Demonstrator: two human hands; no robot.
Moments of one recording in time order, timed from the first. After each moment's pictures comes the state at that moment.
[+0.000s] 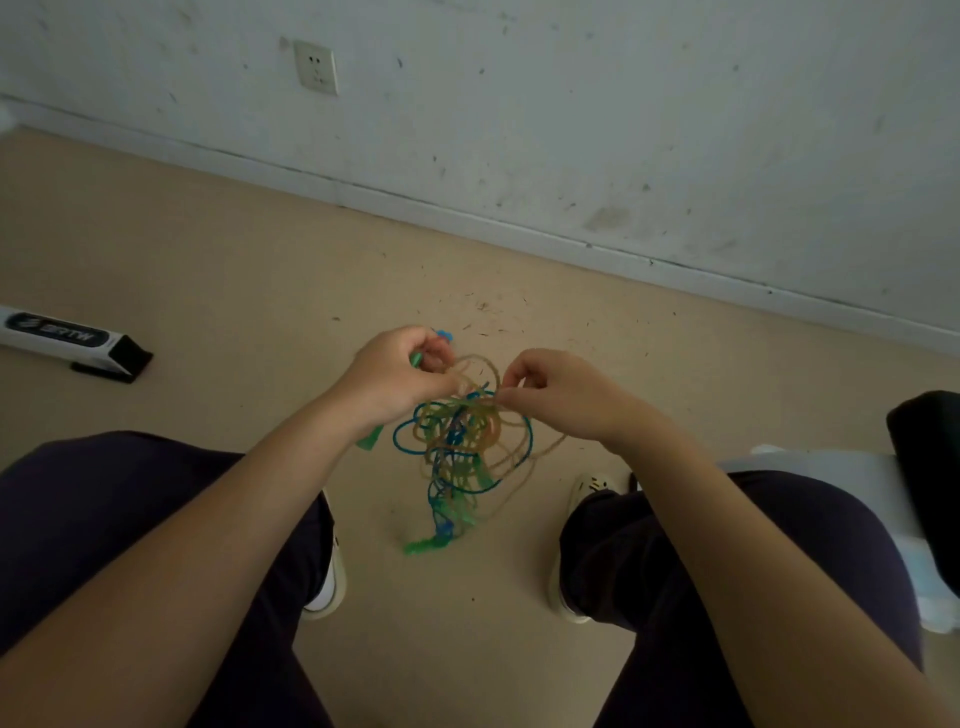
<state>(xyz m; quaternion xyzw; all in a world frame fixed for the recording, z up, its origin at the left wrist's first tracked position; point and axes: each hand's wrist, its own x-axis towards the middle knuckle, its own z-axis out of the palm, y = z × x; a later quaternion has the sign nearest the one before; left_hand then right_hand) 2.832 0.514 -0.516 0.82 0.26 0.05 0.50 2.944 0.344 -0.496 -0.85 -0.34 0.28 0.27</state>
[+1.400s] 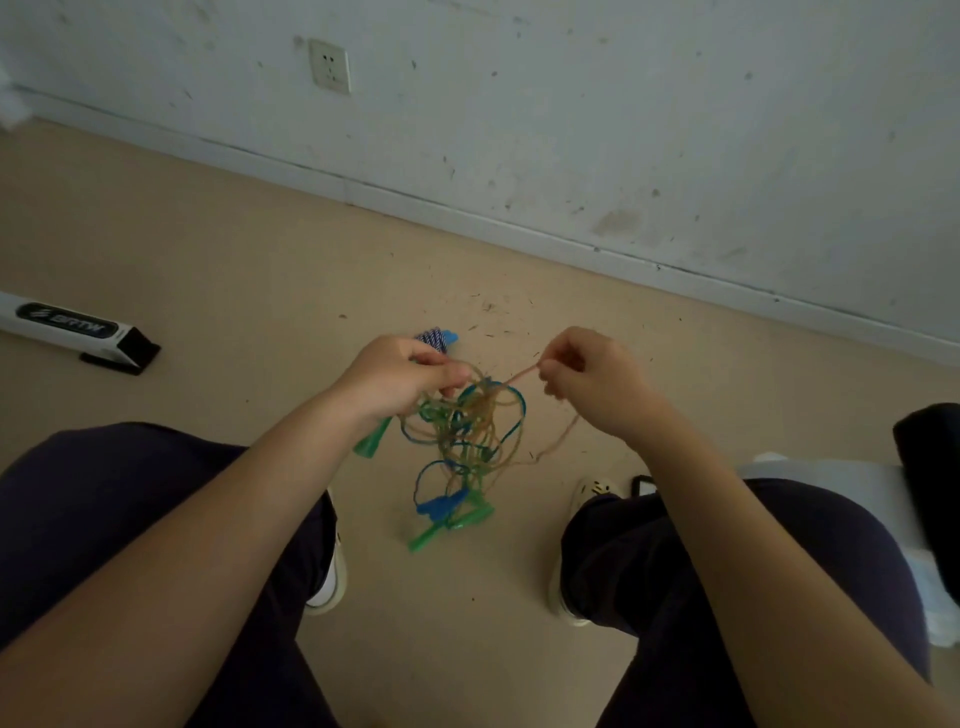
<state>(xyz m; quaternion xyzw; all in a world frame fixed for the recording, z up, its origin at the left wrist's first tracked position) 2.832 0.522 -0.523 0.74 0.30 0.00 0.61 2.957 0.336 -0.500 -0.87 -0.30 0.18 0.35</state>
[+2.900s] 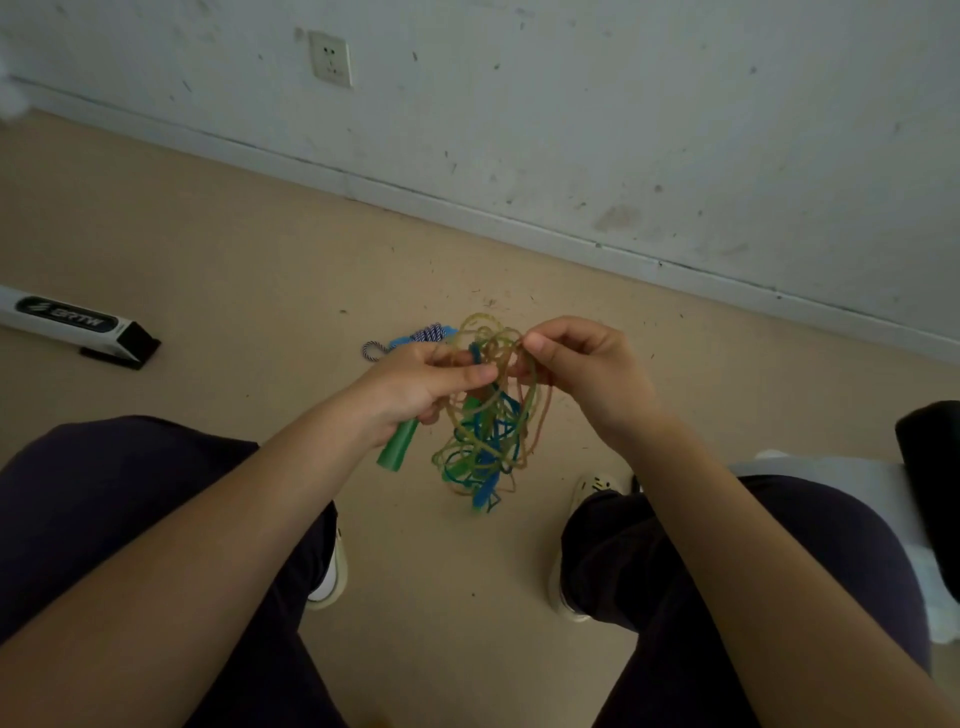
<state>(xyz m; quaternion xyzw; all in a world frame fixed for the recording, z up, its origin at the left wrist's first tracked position) 2.833 0.507 -0.519 0.65 0.29 -0.05 0.70 2.944 0.343 -0.500 -0.67 -0.25 0.29 0.64</state>
